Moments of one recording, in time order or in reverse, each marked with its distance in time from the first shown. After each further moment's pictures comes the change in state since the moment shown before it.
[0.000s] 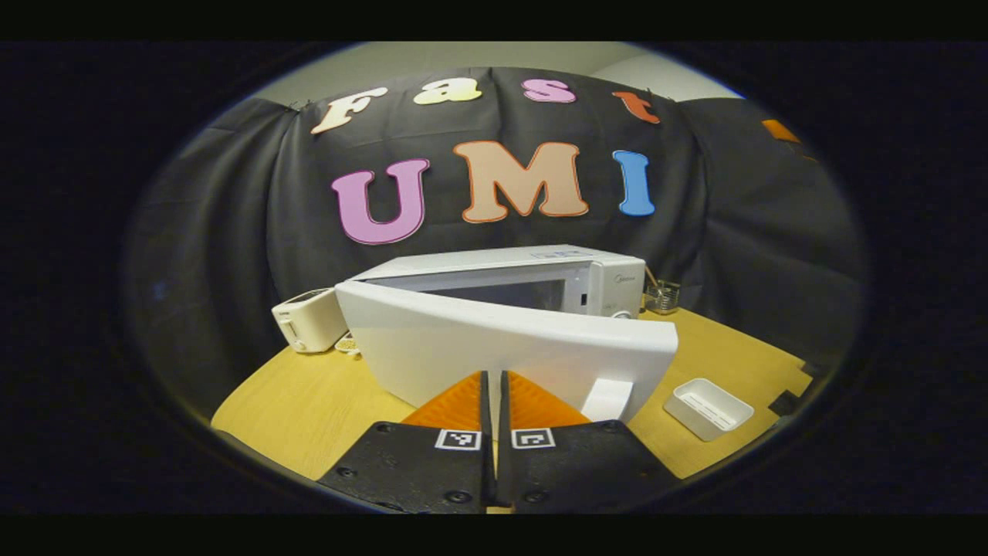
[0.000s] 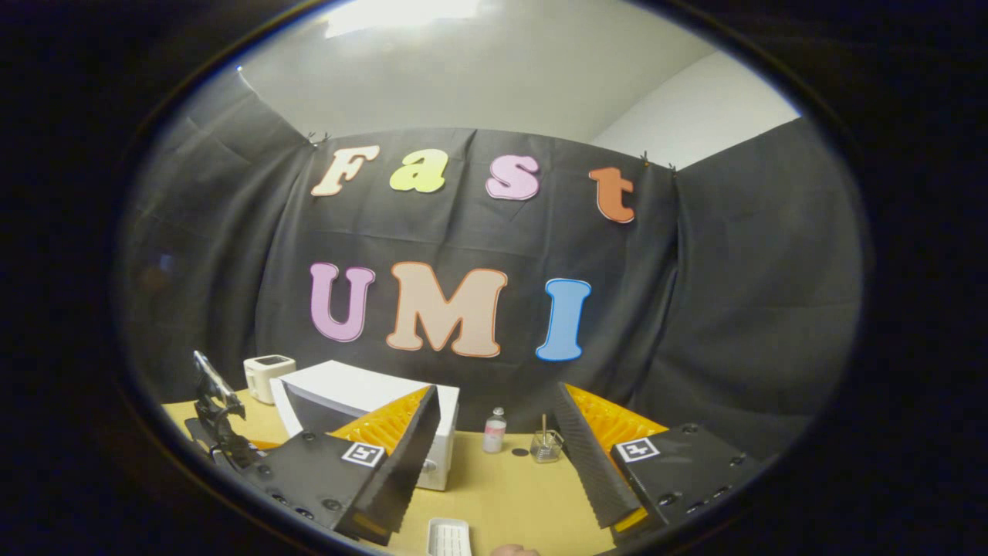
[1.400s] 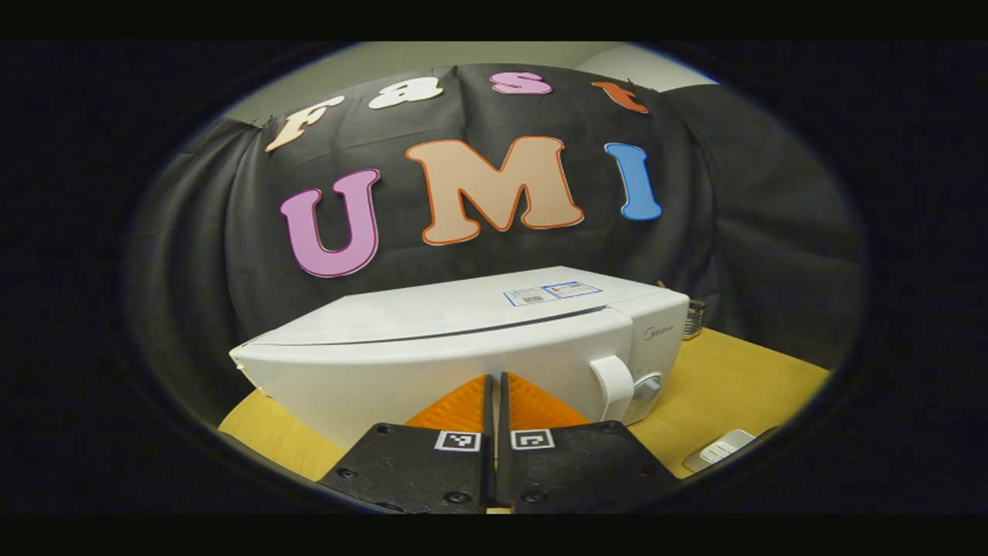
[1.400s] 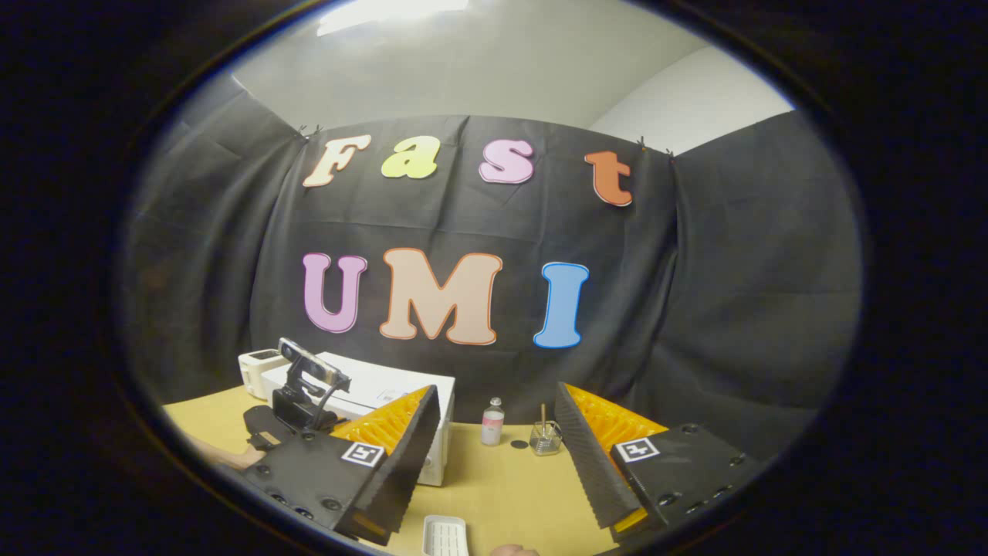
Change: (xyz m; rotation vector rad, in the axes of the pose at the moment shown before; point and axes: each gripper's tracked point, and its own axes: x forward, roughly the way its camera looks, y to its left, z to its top) left arm 0.135 -0.032 0.059 0.070 -0.095 0.000; right arm 0.017 -0.009 -0.022 0.024 0.057 -0.002
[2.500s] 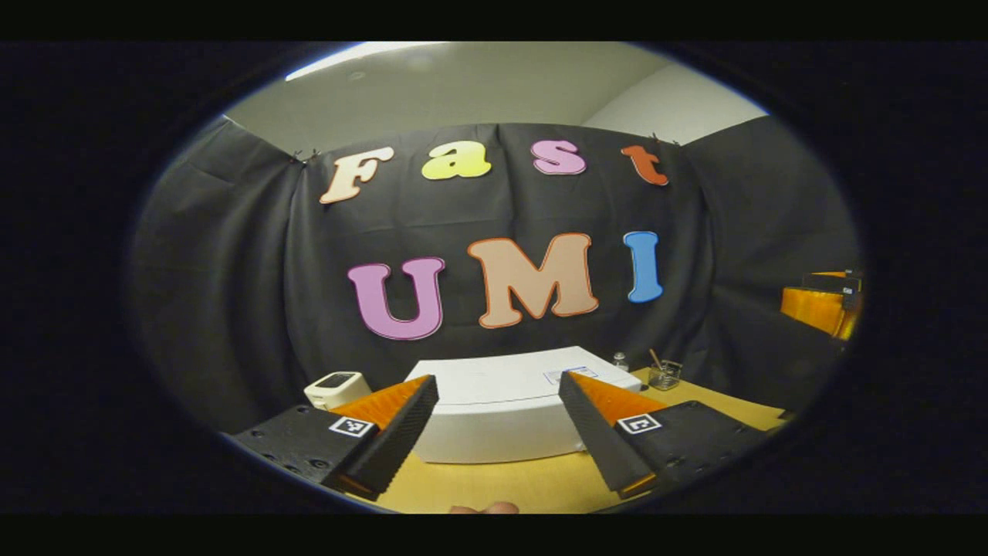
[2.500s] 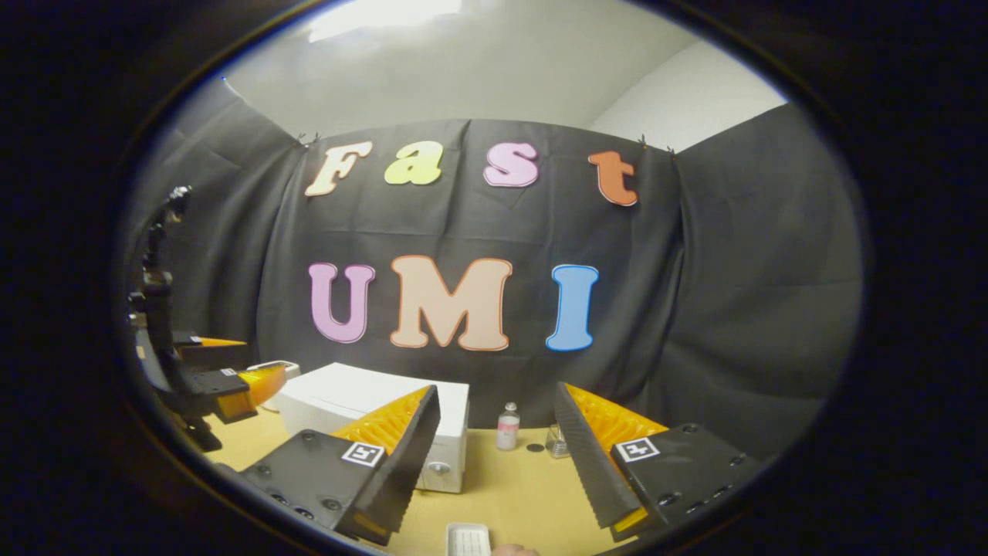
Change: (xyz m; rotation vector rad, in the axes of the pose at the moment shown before) left arm -0.188 0.075 0.156 -0.047 -0.185 0.069; right arm 0.004 0.031 0.009 0.030 -0.029 0.018
